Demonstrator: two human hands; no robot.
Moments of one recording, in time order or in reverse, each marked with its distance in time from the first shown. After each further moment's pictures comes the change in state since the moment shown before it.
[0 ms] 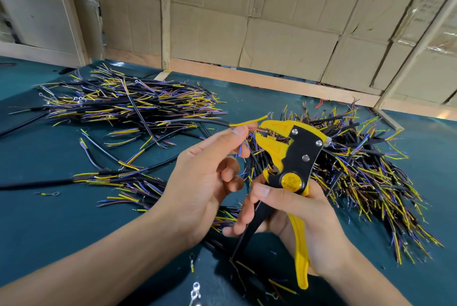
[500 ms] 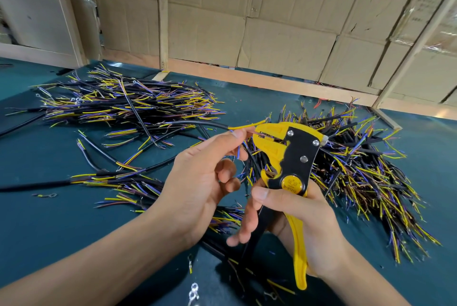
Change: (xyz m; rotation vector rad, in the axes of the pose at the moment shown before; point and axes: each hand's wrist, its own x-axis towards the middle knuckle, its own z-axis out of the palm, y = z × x) left_hand -0.001 0.002 0.002 0.004 0.059 -0.036; right_hand -0.001 -0.002 0.002 -0.062 0.006 -0.003
